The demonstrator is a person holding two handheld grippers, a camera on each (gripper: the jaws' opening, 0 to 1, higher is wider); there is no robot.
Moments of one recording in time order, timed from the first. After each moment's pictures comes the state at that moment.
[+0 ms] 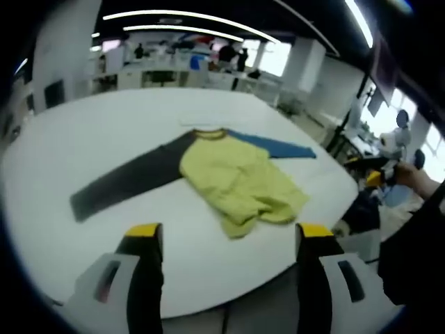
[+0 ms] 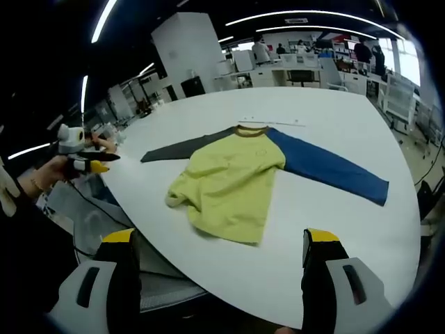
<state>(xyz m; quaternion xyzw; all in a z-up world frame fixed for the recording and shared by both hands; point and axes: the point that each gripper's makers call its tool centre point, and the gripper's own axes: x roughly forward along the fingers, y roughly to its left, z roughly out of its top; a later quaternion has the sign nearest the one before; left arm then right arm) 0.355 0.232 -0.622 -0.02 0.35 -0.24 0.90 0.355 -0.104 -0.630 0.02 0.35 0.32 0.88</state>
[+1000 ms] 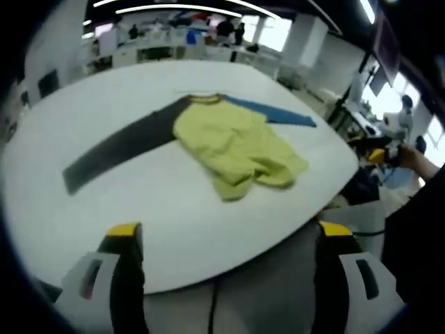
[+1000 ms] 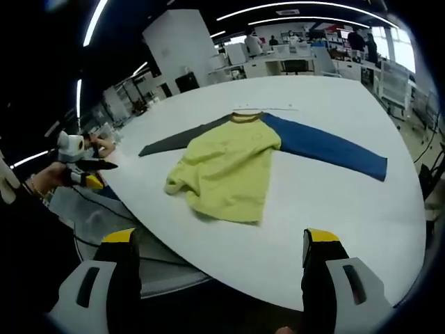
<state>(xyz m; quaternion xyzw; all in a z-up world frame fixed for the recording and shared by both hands) 0.325 0.226 -0.659 -0.01 0.41 -0.25 0.88 0.333 -0.116 -0.650 0.04 0.37 0.30 0.88</state>
